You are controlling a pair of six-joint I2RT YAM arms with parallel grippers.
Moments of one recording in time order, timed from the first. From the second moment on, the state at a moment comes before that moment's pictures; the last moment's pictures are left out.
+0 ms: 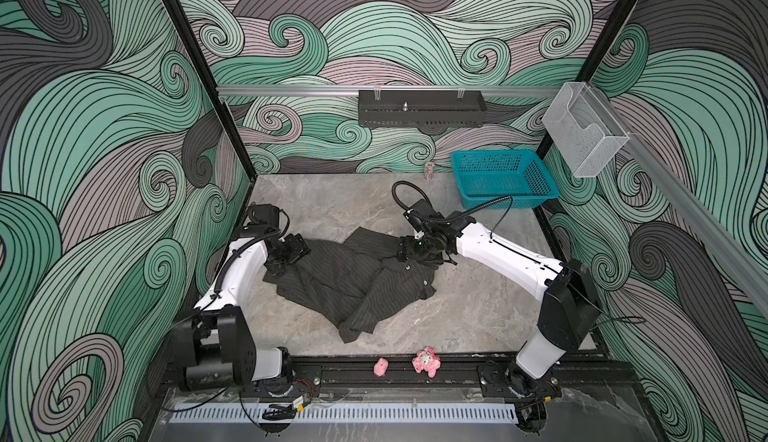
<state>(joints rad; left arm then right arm) 0.15 1.39 1.01 -0.86 0.24 -0.63 0.73 1.70 1.40 -0.89 -0.04 0.67</state>
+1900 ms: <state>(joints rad) 0.51 1.55 1.45 -0.60 0.48 -0.78 0.39 1.56 1.31 -0.57 -0.21 0.30</state>
